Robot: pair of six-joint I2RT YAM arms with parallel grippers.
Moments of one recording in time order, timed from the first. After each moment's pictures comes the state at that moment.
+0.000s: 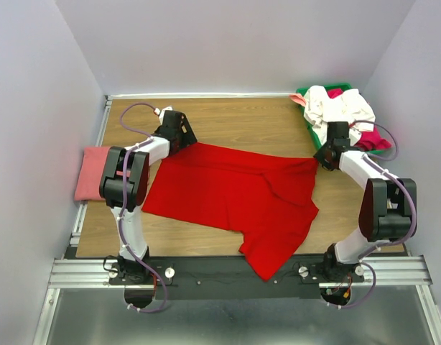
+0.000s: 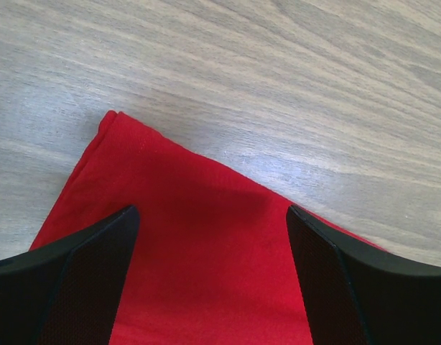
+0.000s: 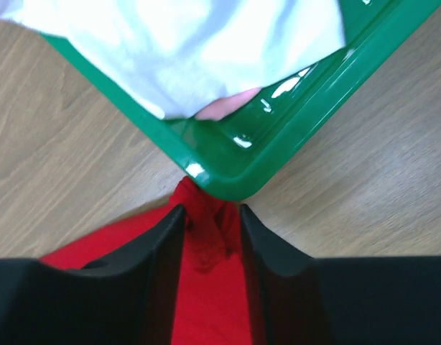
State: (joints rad) left arm -0.22 1.99 1.27 -0.05 -0.12 -0.58; right arm 0.00 1.60 0.98 -0.28 0.25 0.67
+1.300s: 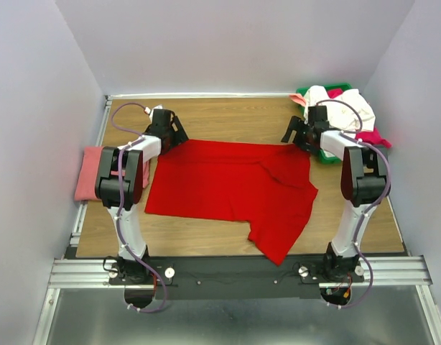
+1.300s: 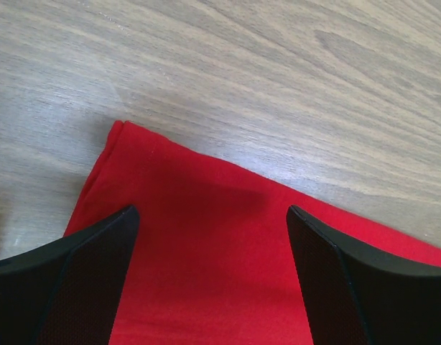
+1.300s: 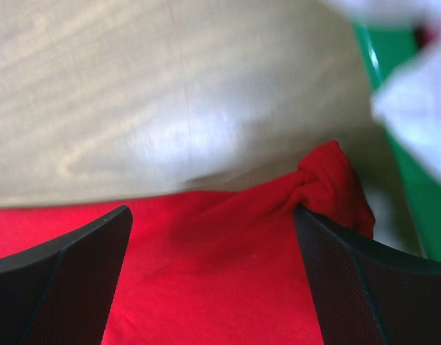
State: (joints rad) left arm -0.14 1.98 1.27 -0.05 -0.07 -0.55; right arm 0.07 1.99 1.31 -0.18 -0.07 0.42
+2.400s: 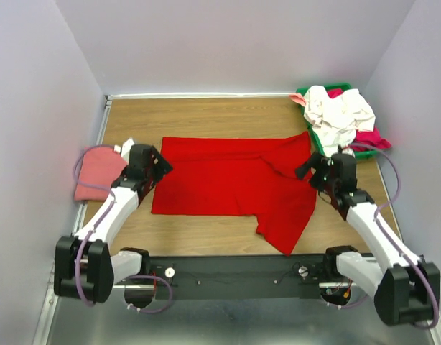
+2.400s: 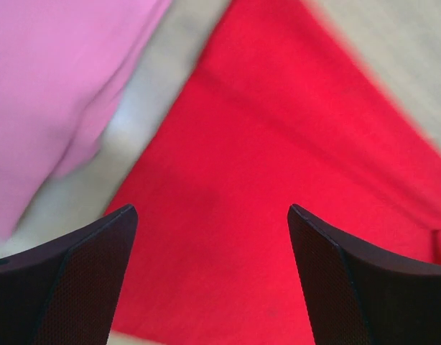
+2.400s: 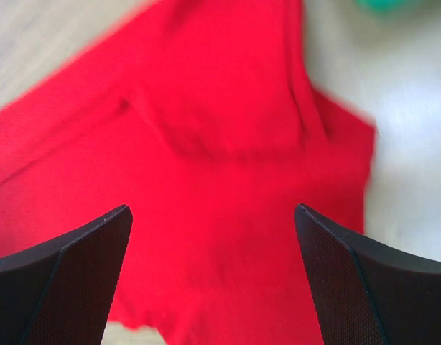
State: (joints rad) left arm -0.15 1.19 0.71 -0.25 -0.17 -0.77; right arm 0.12 1.01 0.59 -0.19 -0.01 0.60
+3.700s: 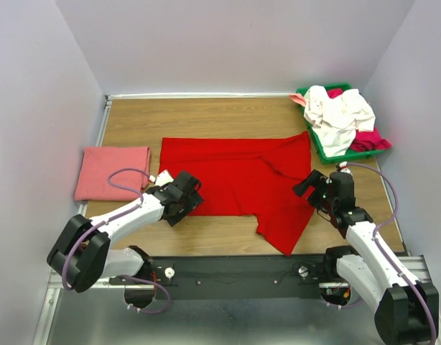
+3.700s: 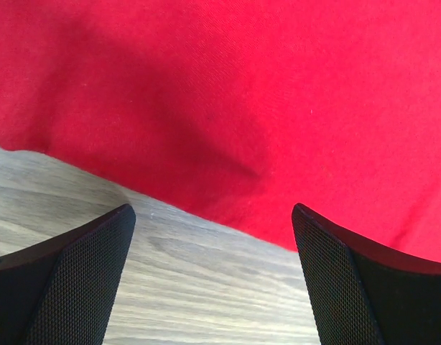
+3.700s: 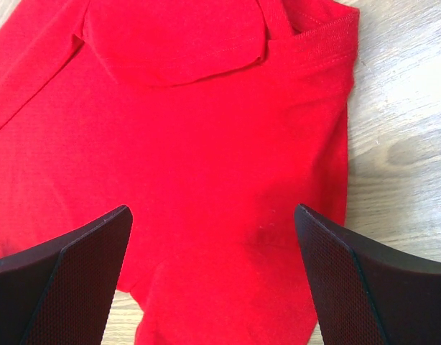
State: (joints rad) left arm -0.64 1.24 0.61 -0.53 -0.25 -1.26; right arm 0.12 0.81 0.36 -0.22 -0.04 0.67
